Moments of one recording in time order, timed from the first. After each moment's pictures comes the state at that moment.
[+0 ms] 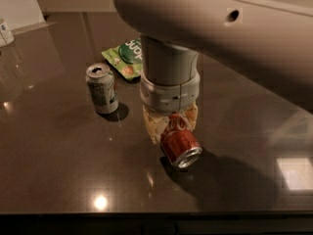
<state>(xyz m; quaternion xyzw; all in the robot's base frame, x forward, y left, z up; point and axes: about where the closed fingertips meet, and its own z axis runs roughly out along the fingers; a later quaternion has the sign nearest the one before) 0.405 -0.030 0.879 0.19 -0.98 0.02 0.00</state>
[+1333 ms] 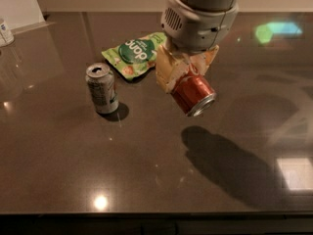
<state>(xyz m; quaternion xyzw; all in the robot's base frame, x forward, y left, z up) 0.447 -0.048 0.982 0.27 -0.96 -0.03 -0.10</state>
